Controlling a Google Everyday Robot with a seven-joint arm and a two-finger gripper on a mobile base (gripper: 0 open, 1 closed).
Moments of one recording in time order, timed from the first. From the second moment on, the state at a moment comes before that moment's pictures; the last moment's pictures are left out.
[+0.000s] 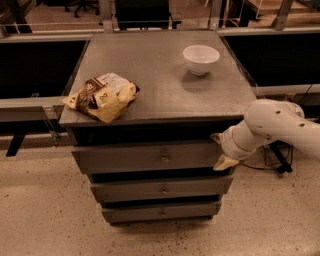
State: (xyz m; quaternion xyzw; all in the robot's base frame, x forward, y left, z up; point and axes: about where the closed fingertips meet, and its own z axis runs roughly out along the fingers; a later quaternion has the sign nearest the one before) arm 0.578 -0.202 0.653 -0.75 0.63 -0.02 0.20
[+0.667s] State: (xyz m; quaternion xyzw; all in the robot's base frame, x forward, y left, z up) arm 0.574 -0.199 0.667 -0.75 0.63 -0.02 0.19
